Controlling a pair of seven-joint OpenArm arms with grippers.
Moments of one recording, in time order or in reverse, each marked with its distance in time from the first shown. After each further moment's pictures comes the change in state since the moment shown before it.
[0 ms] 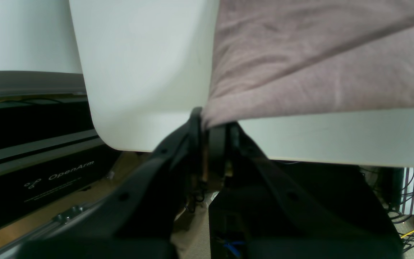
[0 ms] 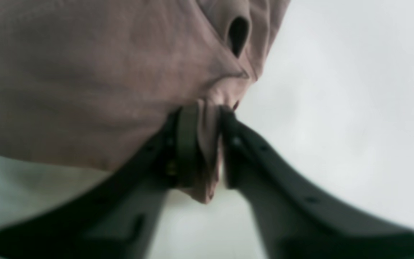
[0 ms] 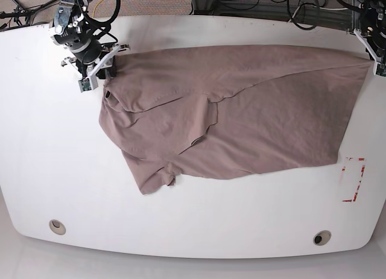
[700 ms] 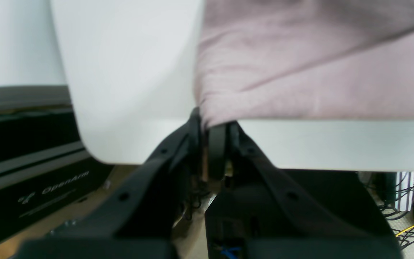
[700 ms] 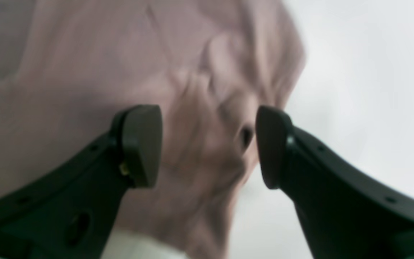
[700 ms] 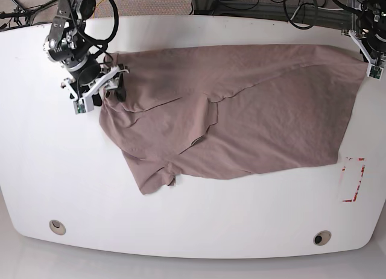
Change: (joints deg) left arm -0.2 -0.1 2.5 -0.1 -0.4 0.0 -0.3; right arm 6.8 0.9 -0.2 0.3 7.1 -0.2 -0.4
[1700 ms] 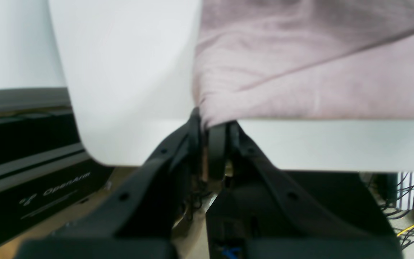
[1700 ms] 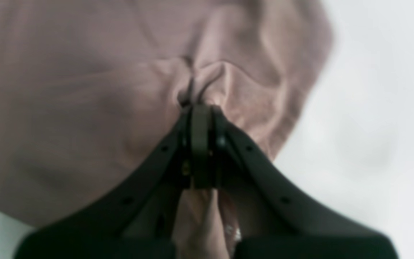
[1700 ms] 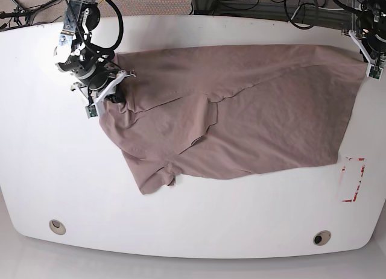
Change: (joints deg) left arm -0.4 -0.2 0.9 -0.1 0.4 0.0 -0.1; right arm 5.0 0.0 -4.2 -9.7 -3.3 -0.2 0.0
